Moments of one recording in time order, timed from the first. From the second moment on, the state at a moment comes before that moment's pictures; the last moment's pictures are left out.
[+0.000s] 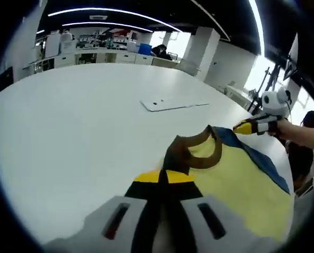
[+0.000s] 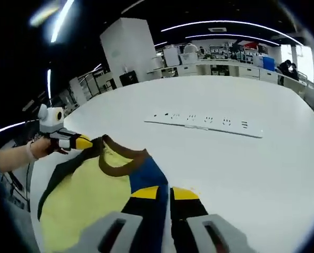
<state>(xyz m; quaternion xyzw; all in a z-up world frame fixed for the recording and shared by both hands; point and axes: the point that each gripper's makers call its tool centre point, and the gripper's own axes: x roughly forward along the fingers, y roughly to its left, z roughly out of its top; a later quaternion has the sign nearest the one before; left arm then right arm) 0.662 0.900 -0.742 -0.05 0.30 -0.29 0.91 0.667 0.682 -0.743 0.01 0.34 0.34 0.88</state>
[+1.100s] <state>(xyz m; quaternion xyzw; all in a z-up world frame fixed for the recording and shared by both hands) 0.555 0.901 -0.647 0.01 0.23 -0.38 0.90 0.562 0.650 -0.664 -0.07 0.27 0.40 0.88</state>
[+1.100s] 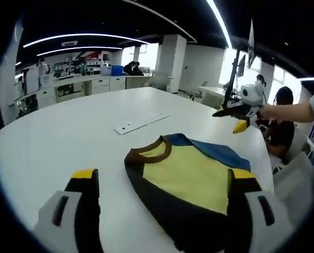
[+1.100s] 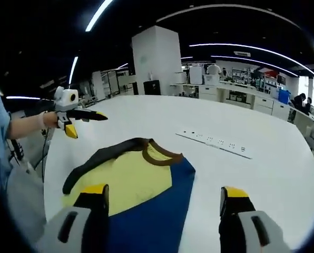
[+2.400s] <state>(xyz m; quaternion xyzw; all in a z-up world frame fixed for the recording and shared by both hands) 0.422 0.906 -0.654 0.01 0.25 -0.39 0.89 0.425 0.637 -0.706 -0.08 0.31 0.39 0.86</state>
